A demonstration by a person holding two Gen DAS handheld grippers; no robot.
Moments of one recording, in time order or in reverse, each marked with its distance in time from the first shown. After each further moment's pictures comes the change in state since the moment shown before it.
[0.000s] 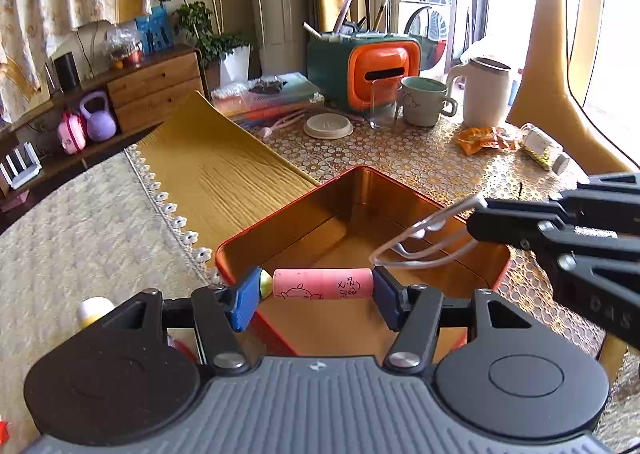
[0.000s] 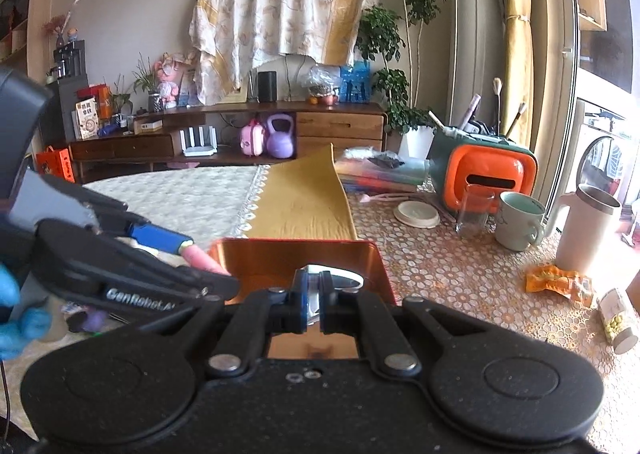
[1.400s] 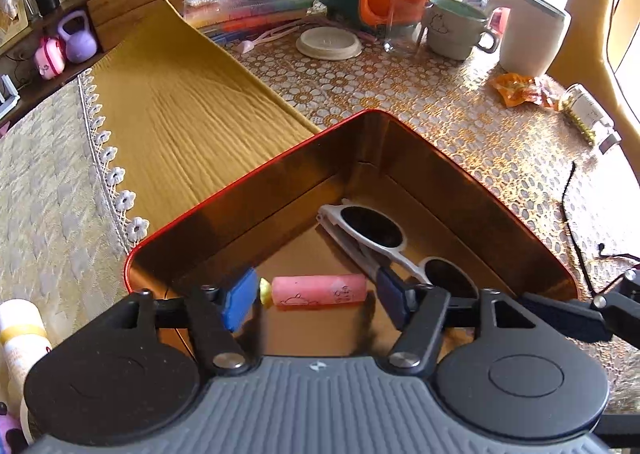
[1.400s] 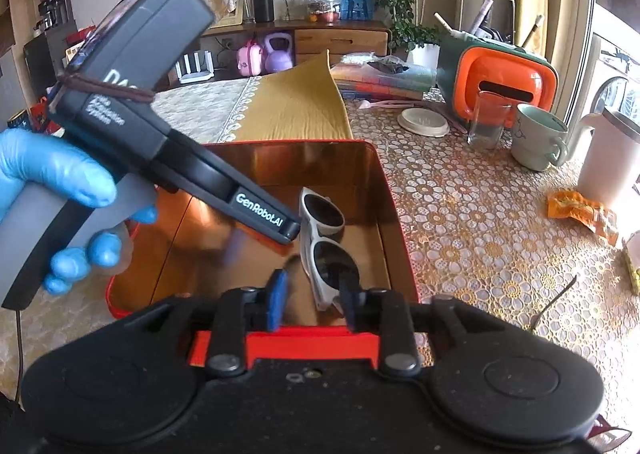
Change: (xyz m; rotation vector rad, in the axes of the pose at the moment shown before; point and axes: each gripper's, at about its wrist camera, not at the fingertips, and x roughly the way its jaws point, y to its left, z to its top) left arm 0.104 -0.004 0.023 -0.067 0.265 -0.030; right arm 0.042 -0.016 -0.020 0.035 0.253 0.030
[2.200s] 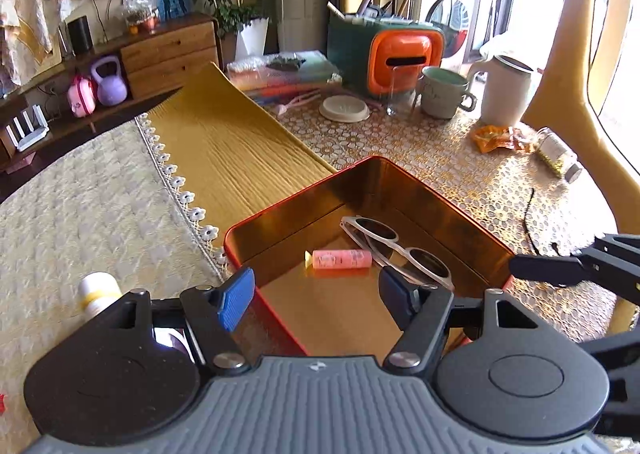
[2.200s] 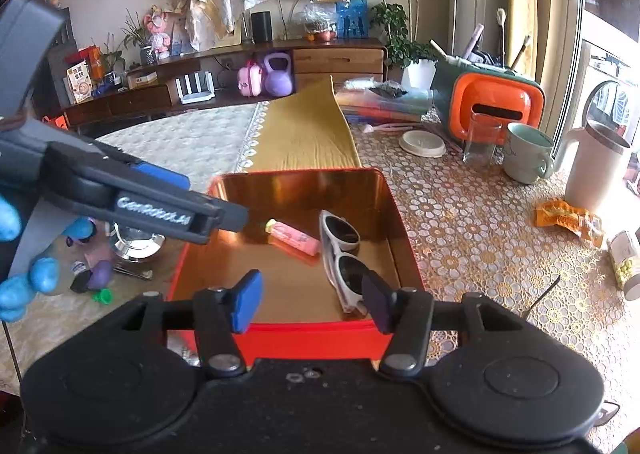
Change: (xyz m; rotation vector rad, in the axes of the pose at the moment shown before) left arm -0.105 0.012 -0.046 -0.014 -0.196 0.034; right arm -0.040 0.023 0.006 0.021 -0.050 -0.008
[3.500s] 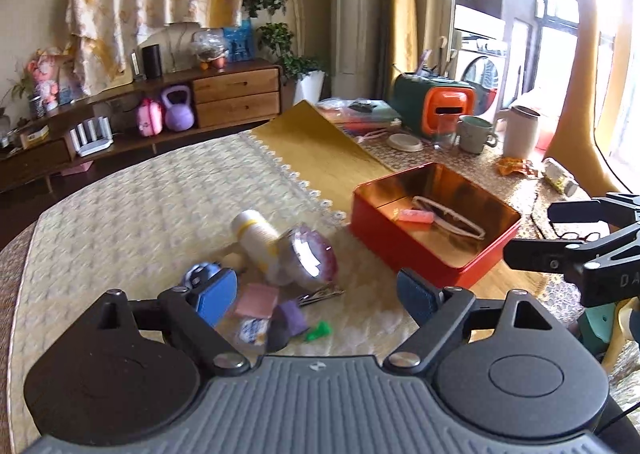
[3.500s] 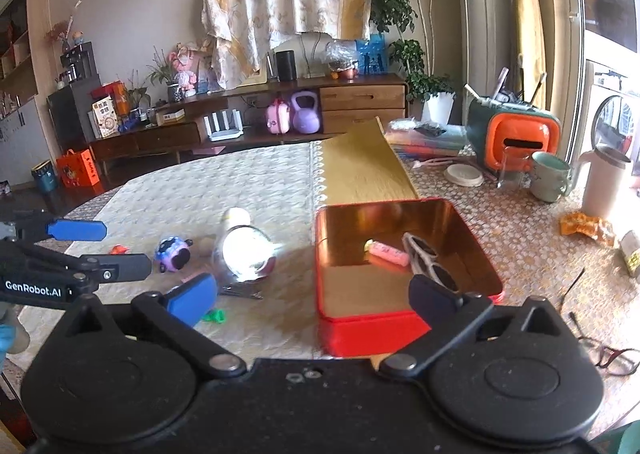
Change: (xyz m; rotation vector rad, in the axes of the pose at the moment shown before) left arm -0.153 0.081 -0.118 -0.090 -0.178 0.106; right arm -0.054 0.083 -0.008 0.034 -0.110 0.056
